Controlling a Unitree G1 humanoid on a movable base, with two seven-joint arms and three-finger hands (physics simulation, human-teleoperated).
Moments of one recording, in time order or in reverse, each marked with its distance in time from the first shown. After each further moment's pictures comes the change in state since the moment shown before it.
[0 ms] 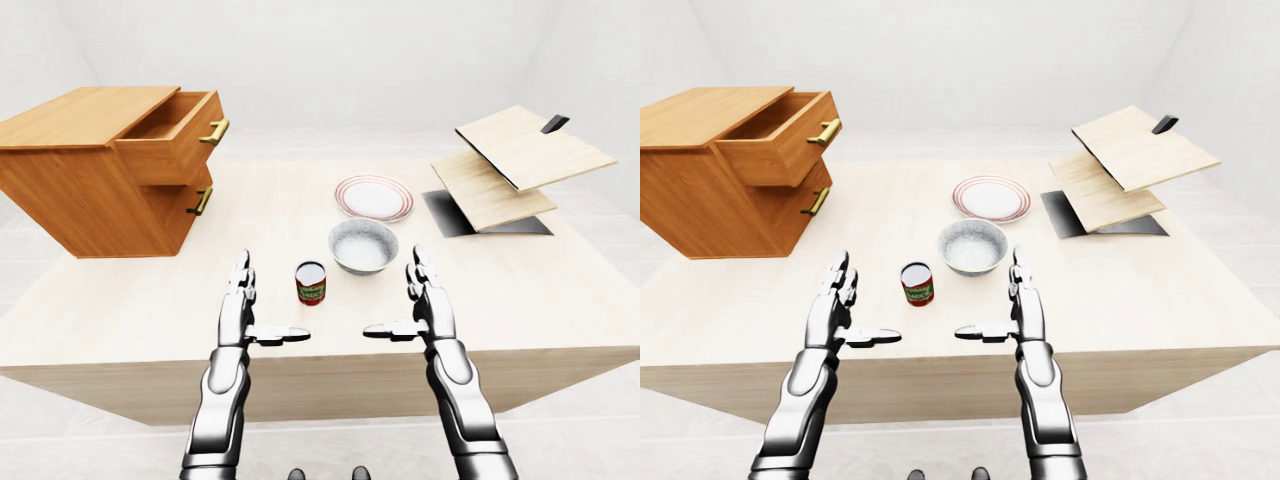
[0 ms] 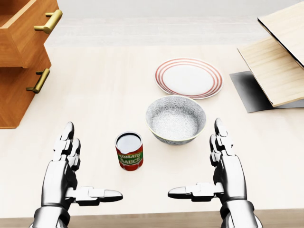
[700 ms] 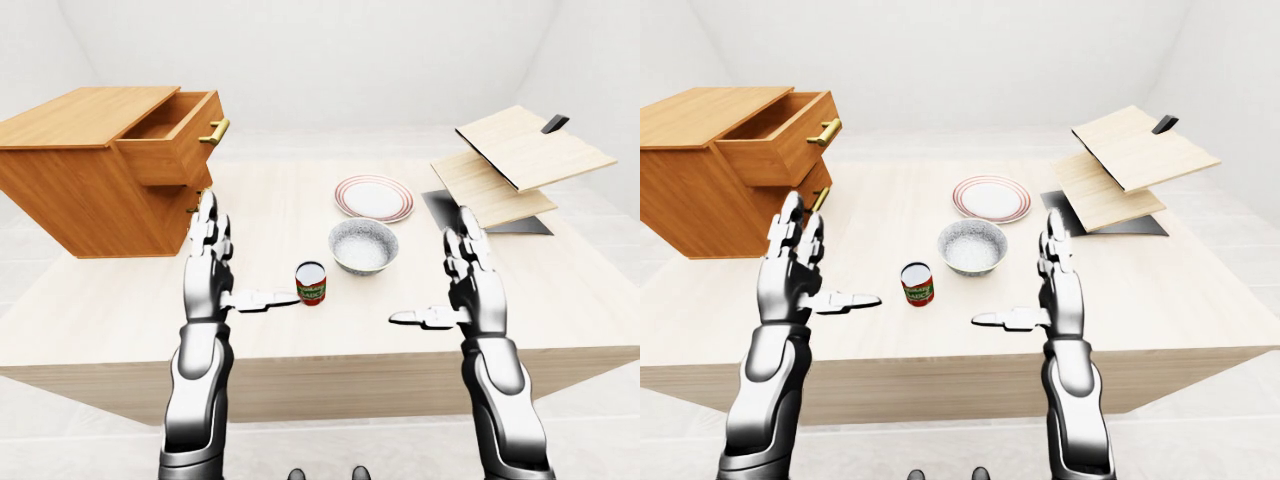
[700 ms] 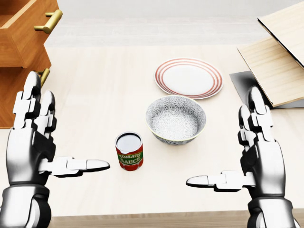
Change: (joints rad) left arm -0.067 0.016 0.050 -0.333 -0.031 0.087 0.018; right arm 0.065 -0.028 -0.071 -0.383 0.002 0.093 0.023
